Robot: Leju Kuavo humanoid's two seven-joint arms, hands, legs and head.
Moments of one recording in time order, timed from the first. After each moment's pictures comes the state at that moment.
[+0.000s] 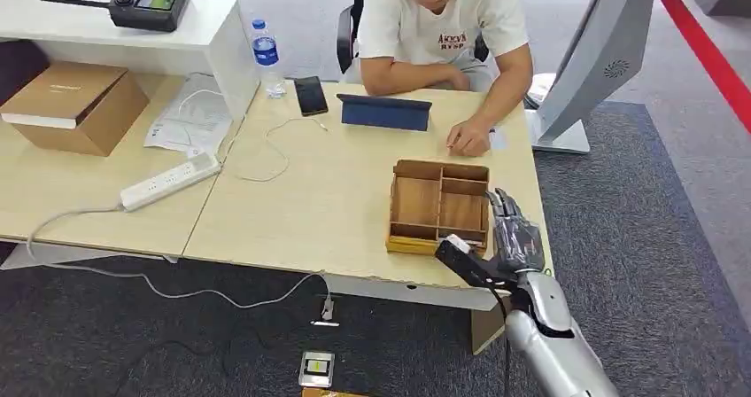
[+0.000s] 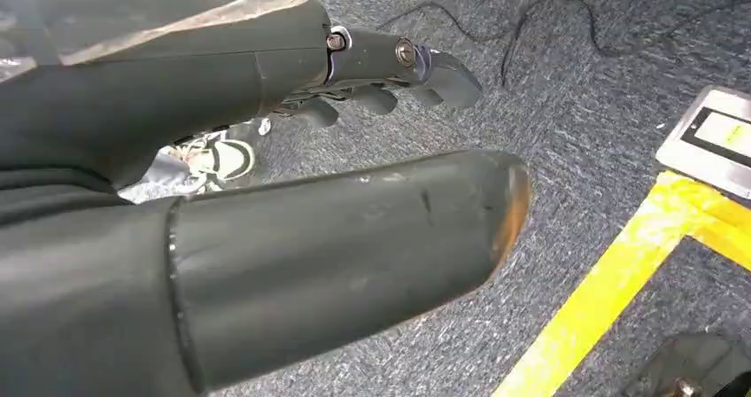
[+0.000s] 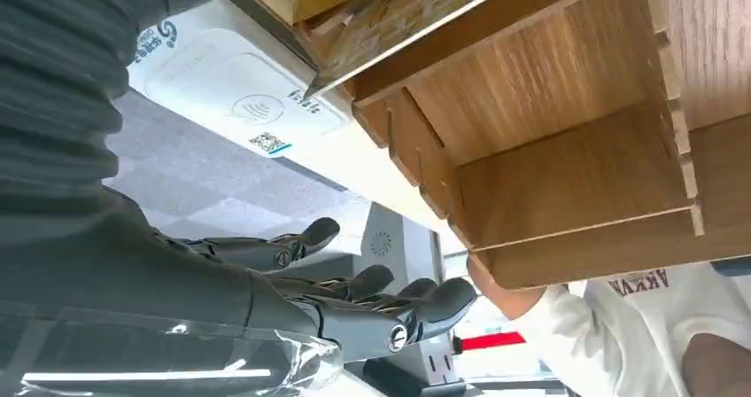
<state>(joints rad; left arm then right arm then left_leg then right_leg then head) -0.10 -0.11 0.24 -0.18 -1.27 0.41 -0.04 -0.48 -0.12 0.48 -0.77 1.00 -0.41 -0.15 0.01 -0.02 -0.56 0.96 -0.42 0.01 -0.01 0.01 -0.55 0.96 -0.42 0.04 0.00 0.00</state>
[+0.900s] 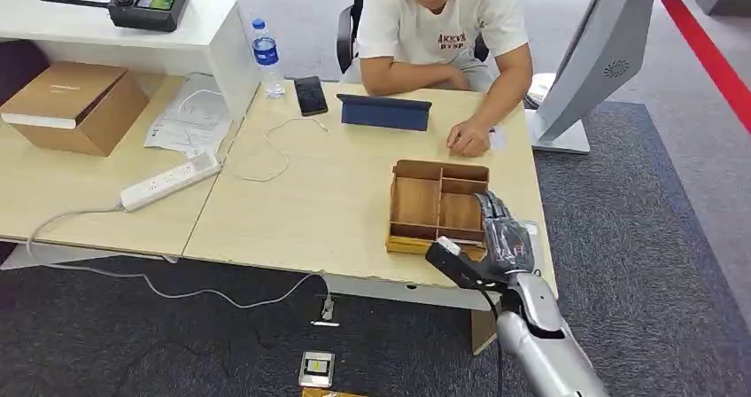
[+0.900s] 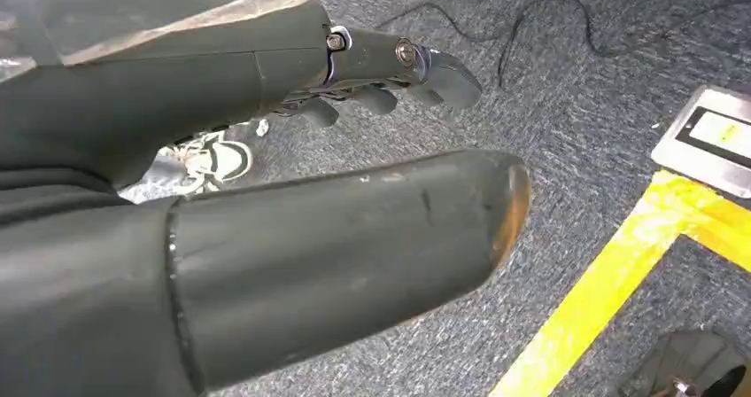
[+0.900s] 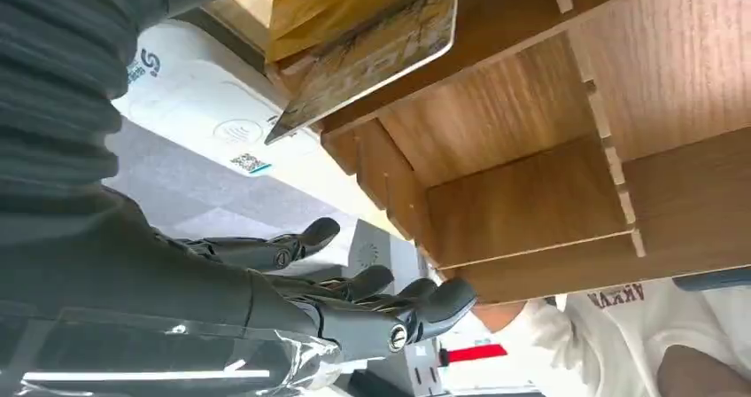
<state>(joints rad) -0.10 -0.11 0.24 -0.18 -1.26 0.41 -0.04 -0.48 -0.09 0.49 -0.77 1.01 -0.39 -0.15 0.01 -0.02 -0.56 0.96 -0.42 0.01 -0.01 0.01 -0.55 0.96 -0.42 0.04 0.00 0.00</state>
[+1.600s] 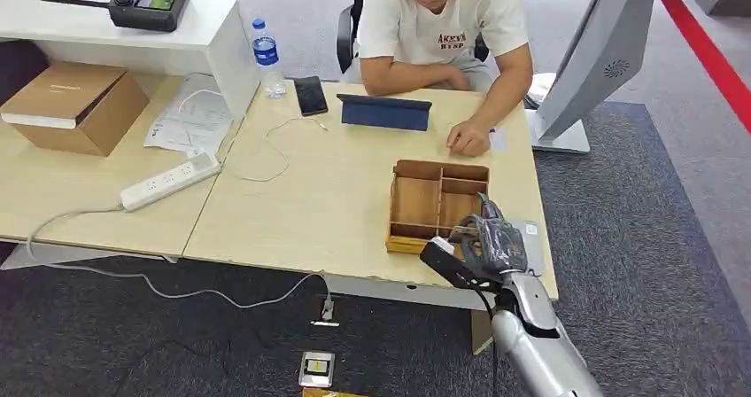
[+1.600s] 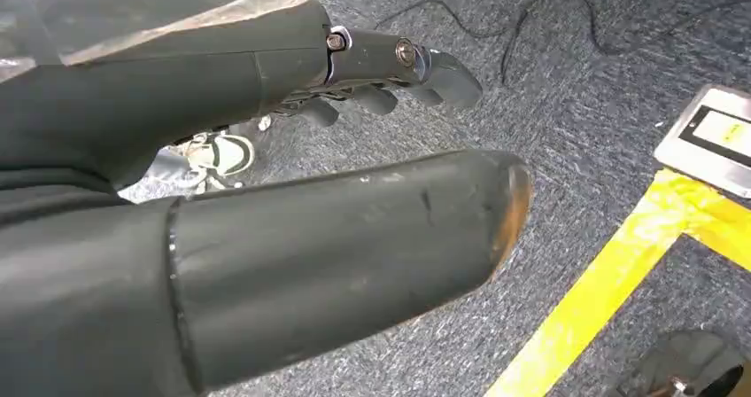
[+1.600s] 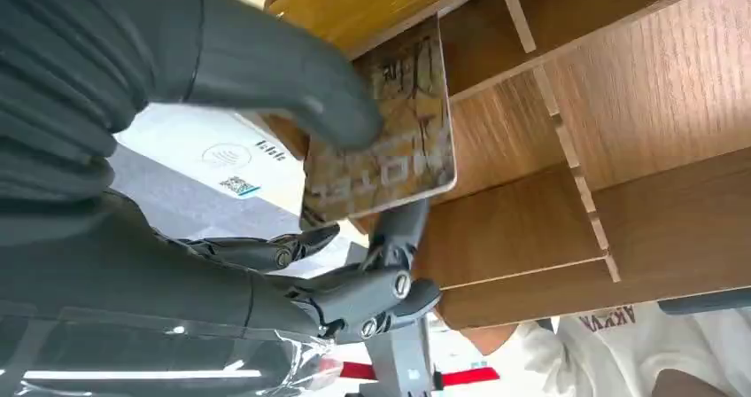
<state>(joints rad) -0.10 -0.11 0.24 -0.18 -1.25 0.42 -0.03 -0.48 -0.07 0.49 -0.77 0.98 -0.35 -0.16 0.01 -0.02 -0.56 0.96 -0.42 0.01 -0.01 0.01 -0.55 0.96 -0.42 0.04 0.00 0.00</state>
